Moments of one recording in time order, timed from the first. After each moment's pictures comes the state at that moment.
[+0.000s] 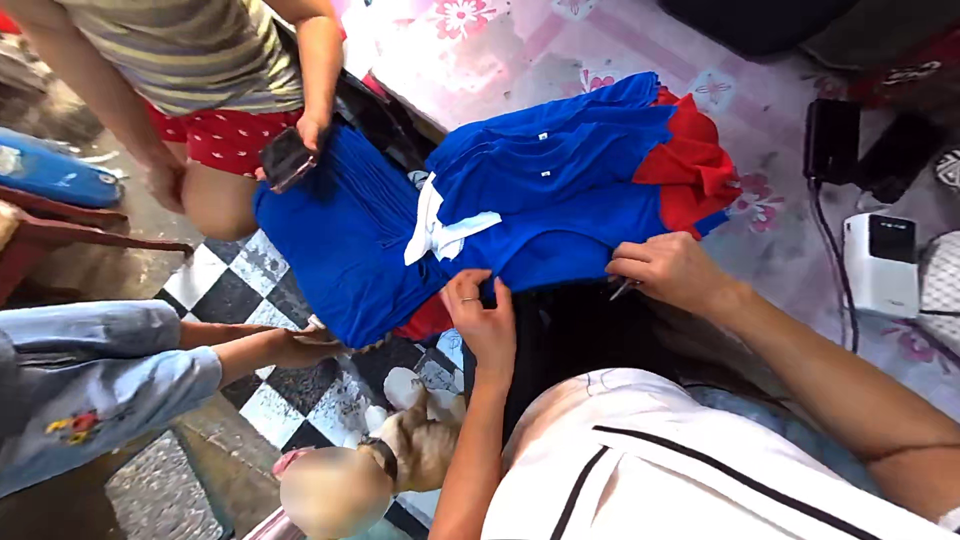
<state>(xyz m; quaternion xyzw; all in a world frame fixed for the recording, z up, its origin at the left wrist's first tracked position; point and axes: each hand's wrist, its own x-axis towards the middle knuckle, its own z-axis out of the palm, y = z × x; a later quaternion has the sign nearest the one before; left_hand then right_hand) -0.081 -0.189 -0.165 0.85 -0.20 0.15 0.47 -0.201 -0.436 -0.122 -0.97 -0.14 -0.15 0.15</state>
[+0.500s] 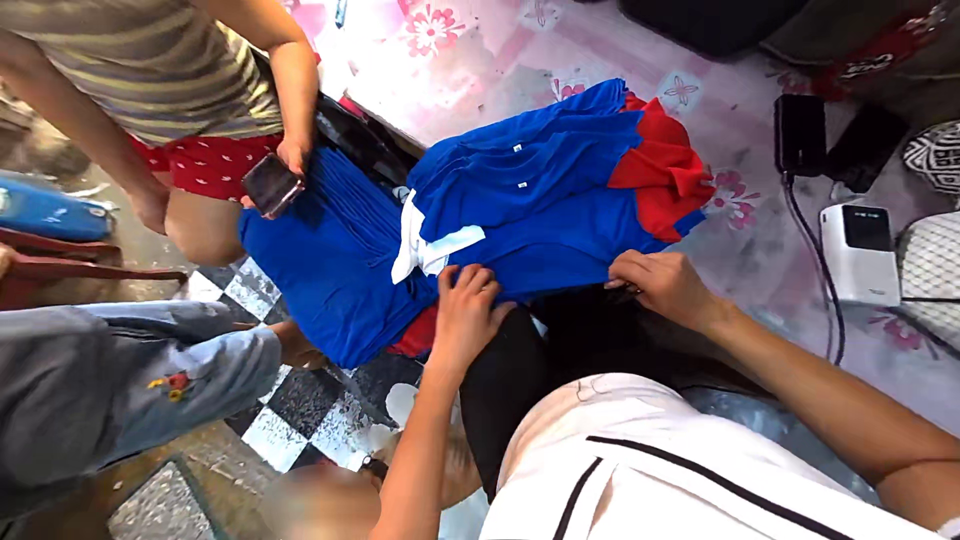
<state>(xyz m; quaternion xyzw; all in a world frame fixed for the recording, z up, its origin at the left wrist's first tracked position) -0.021 -0.178 -0.162 0.80 -0.56 -0.03 0.23 -0.231 -0.441 -0.155 -0.96 -0.04 -0.22 0.17</state>
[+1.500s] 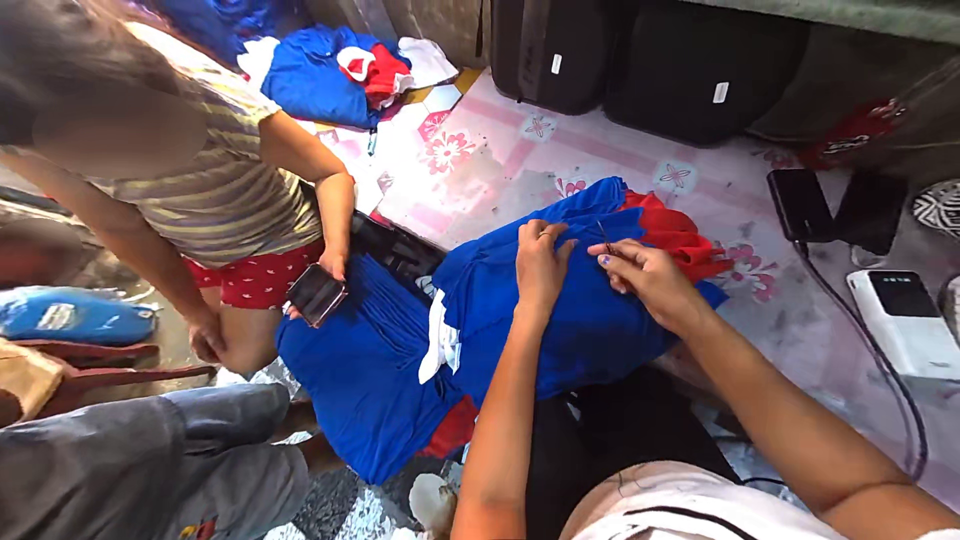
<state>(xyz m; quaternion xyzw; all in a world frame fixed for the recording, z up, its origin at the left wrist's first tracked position) 0.051 -0.385 -0.127 0.76 -0.47 -0.04 0.44 -0.110 -0.466 -0.089 -0.69 0.32 -0.19 0.63</state>
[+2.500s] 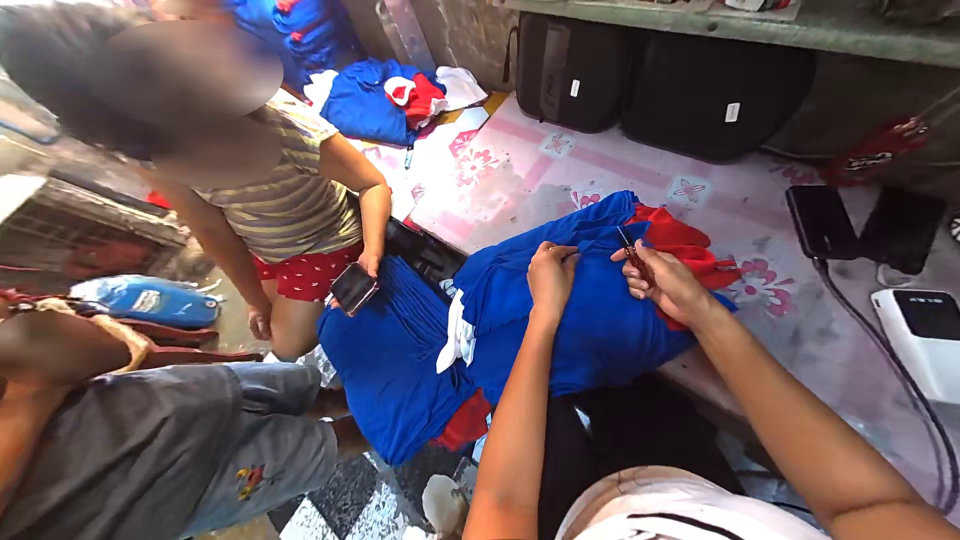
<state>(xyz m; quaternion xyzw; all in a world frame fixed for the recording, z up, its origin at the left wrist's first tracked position) 0.043 -0.382 -0.122 0.83 -0.37 -0.15 0.38 -0.117 -0.499 -0.116 -0.53 0.30 -0.14 0.78</state>
